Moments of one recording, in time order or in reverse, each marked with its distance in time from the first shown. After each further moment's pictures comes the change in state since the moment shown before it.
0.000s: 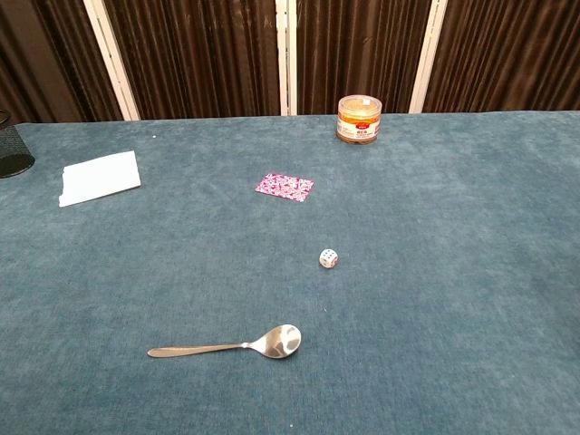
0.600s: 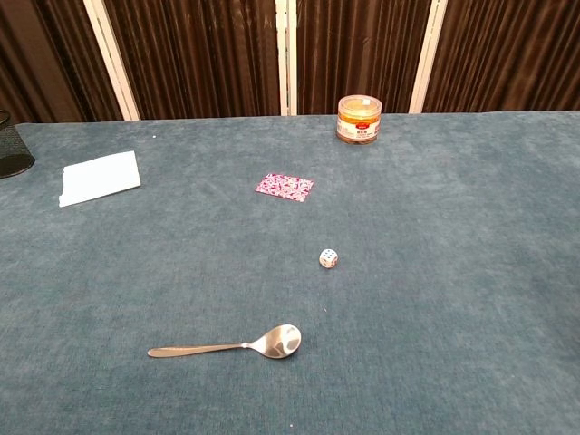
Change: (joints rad) left arm 0.000 0.006 -0.004 -0.007 -0.008 0.000 -0.011; right arm 0.017 -0.003 0.005 -0.018 0.002 -0.025 0.004
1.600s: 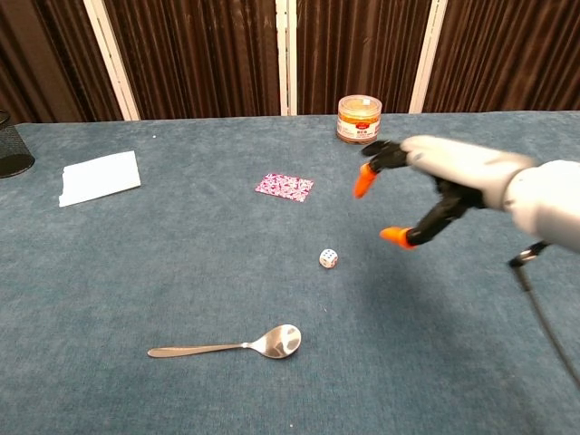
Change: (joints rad) left arm -0.017 0.017 -0.030 0.028 -0.072 -0.039 -0.080; right arm 0.453 -0.319 0.237 -0.031 0.551 -0.518 -0.325
